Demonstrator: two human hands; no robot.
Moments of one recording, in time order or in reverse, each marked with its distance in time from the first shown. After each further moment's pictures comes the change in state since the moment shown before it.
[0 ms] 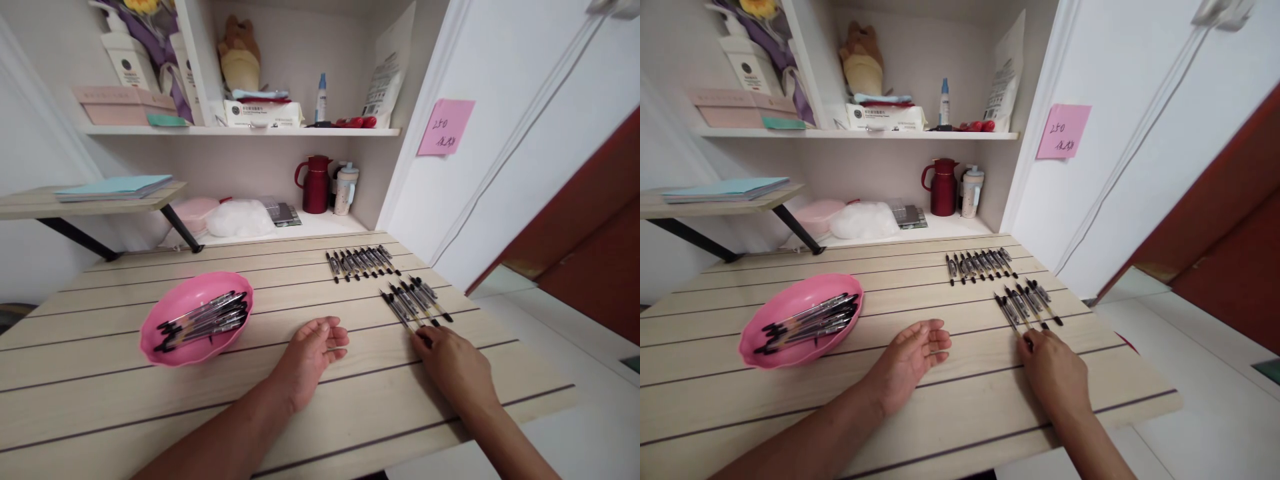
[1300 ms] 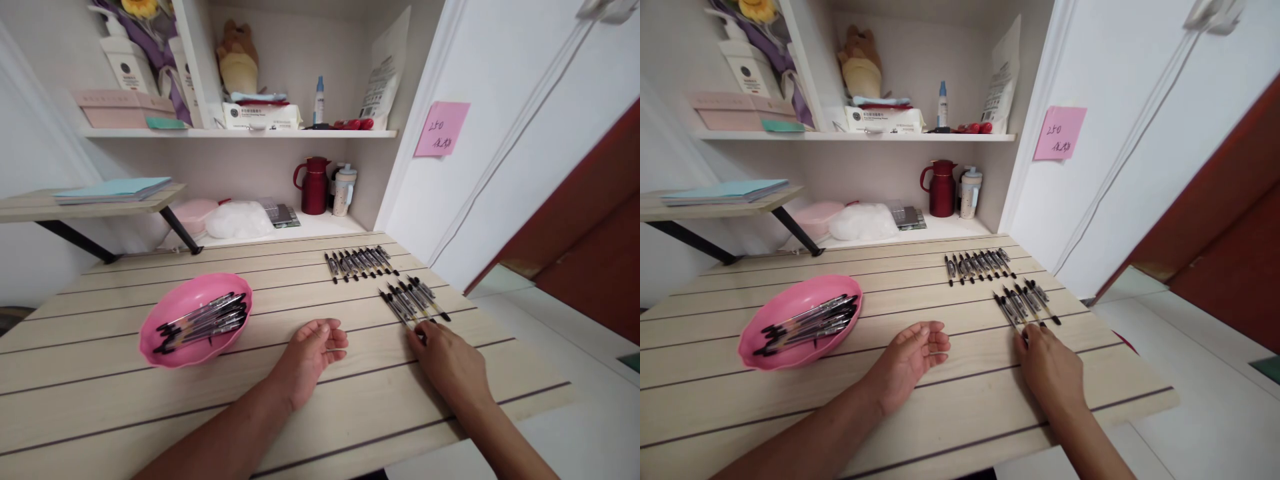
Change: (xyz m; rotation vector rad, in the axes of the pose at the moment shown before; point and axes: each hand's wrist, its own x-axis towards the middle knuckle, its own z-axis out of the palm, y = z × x) left_hand 0.000 0.002 0.000 0.011 -0.016 0.000; right_hand 0.002 0.000 0.007 -0.049 0.075 -0.016
